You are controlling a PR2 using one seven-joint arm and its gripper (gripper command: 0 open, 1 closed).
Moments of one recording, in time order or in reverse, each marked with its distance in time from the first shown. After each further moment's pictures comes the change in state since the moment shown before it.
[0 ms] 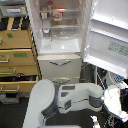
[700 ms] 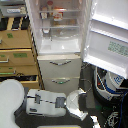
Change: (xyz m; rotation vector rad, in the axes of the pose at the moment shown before) arm -0.247 0.018 -0.074 -0.128 0.078 0.183
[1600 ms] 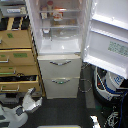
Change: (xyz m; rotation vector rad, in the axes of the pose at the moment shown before) arm -0.417 0.148 -0.050 0.122 -0.096 0.831
